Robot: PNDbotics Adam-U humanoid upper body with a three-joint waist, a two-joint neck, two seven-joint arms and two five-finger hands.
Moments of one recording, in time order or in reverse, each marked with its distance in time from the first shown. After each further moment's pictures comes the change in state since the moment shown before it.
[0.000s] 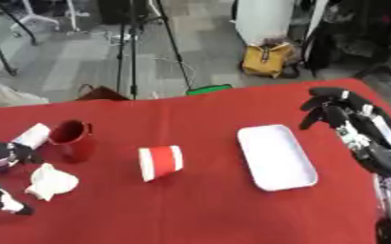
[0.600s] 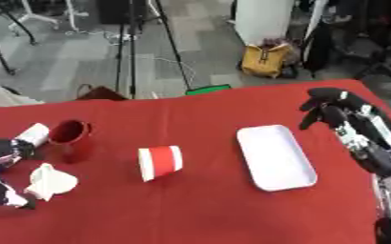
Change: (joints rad) left arm -0.061 -0.023 -0.025 0.103 -0.040 -0.032 0.015; right arm 0.000 0.000 0.005 0.001 0.000 -0.004 0.004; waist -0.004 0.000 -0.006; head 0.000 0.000
